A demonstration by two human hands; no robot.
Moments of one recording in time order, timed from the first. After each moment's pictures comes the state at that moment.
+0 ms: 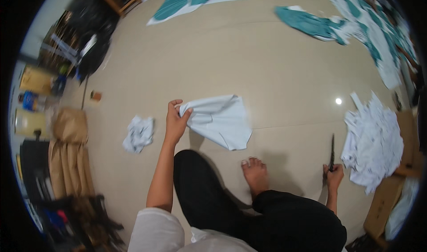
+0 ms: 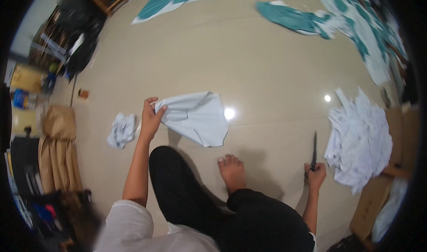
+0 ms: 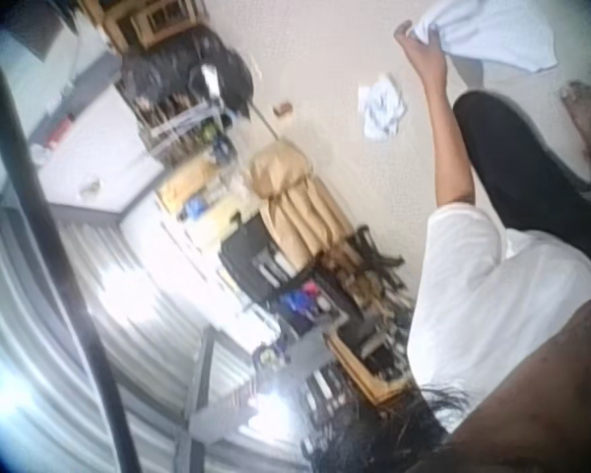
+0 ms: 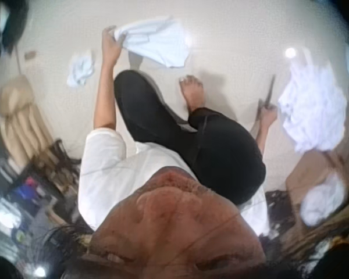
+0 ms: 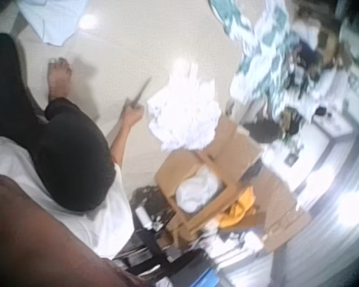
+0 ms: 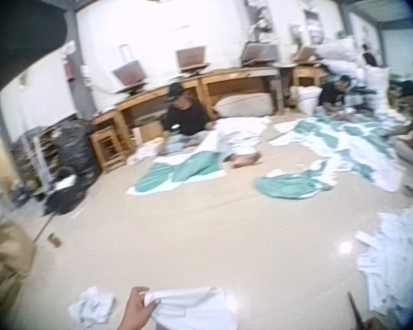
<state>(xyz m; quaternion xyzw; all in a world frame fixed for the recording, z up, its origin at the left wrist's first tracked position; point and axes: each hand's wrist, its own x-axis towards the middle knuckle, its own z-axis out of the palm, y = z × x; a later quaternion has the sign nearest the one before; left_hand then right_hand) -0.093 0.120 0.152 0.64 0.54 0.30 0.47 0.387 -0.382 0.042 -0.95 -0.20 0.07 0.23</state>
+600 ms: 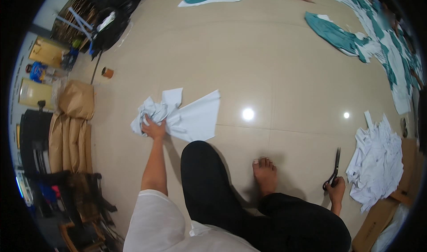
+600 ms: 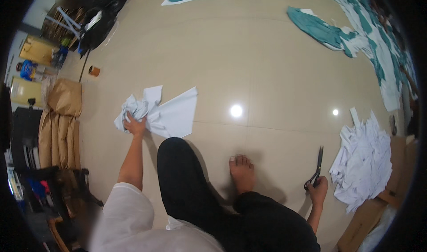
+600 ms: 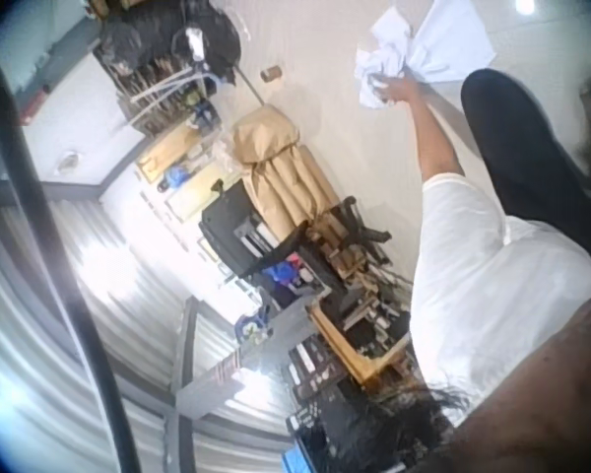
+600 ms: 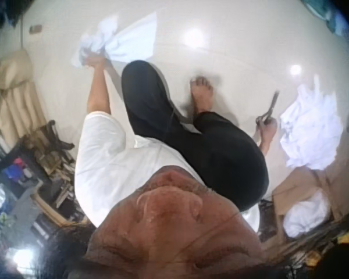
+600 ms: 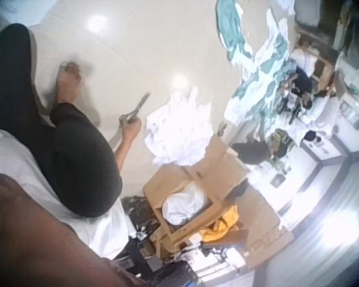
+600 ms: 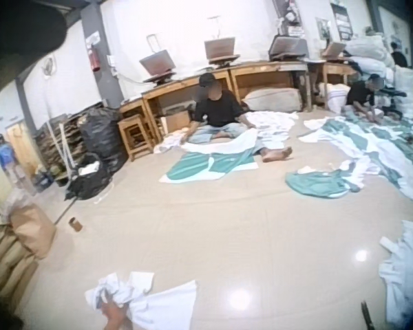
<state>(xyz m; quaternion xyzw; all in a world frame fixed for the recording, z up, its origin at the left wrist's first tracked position) -0.337 0.125 -0.012 0.53 0.82 0.14 -0.14 0.395 -0.390 0.067 -0.92 -0.33 0.17 0.15</state>
